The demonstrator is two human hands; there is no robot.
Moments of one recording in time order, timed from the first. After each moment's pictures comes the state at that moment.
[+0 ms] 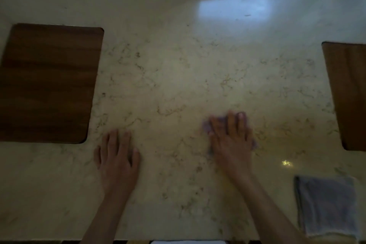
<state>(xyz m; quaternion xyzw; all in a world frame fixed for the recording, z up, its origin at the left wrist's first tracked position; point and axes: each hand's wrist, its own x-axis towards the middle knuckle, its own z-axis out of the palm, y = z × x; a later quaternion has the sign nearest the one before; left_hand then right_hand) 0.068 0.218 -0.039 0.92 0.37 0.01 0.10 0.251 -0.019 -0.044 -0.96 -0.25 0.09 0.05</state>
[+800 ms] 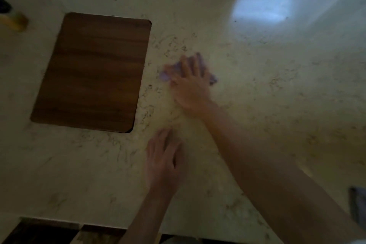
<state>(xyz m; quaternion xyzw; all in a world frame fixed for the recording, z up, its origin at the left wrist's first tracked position) 0.037 0.237 -0.044 0.91 0.30 0.14 0.24 0.255 0.258 -0.031 -0.90 -0.41 0.12 0.07</state>
